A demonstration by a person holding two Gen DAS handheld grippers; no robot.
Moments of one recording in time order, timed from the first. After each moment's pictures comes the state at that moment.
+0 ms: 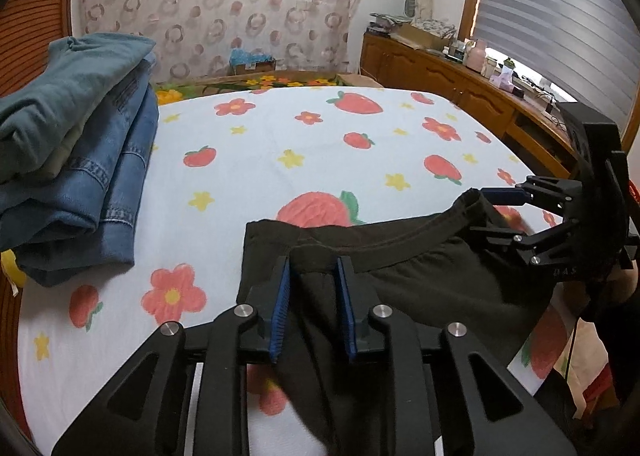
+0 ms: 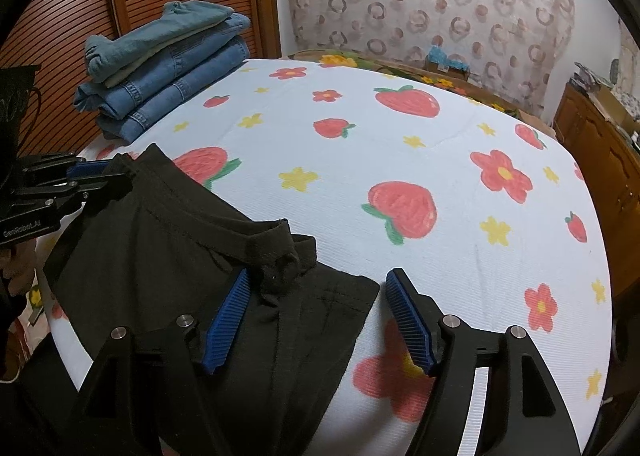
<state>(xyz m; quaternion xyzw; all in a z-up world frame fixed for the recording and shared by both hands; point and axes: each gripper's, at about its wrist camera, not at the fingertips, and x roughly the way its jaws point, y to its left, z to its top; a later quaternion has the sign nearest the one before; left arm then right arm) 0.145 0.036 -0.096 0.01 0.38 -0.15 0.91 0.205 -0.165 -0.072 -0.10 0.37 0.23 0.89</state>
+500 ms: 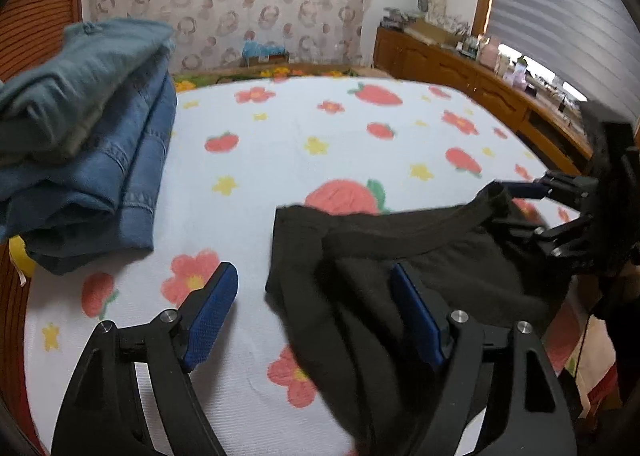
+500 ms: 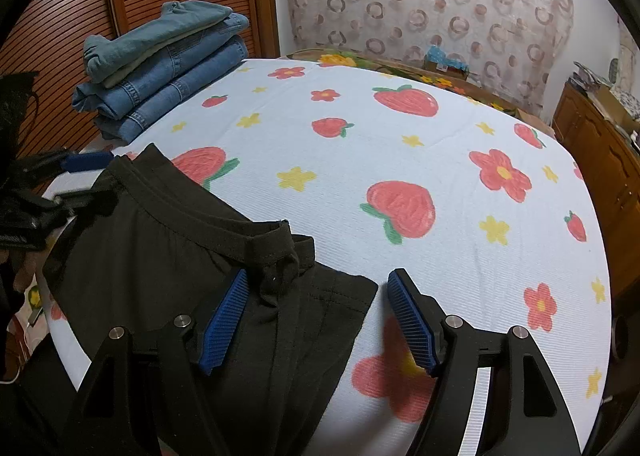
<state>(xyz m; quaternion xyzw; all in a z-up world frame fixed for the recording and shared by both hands) 0.148 0.048 -0.106 0.01 0.40 -0.13 0.91 0.205 -0.167 -0.072 -0.10 0.37 0.23 0.89</state>
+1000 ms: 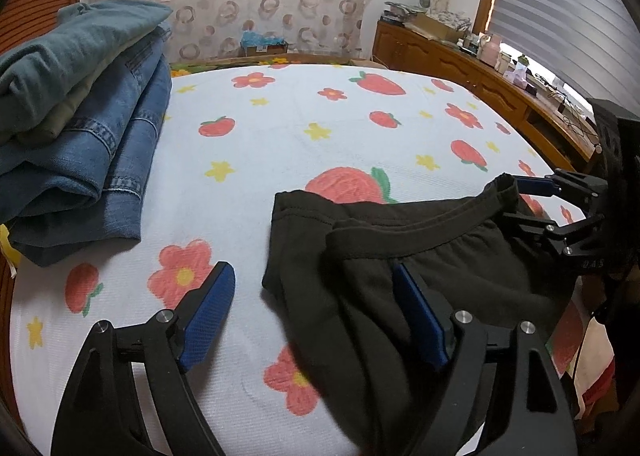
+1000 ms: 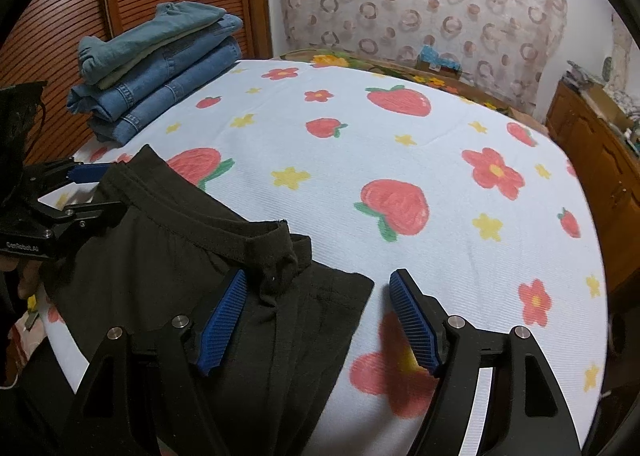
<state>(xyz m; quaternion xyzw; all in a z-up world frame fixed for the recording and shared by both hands) 0.154 0.050 -0.114 -0.01 0.41 -0.13 0.90 0.201 -0.166 -0.070 -0.10 0.37 0.20 0.90</state>
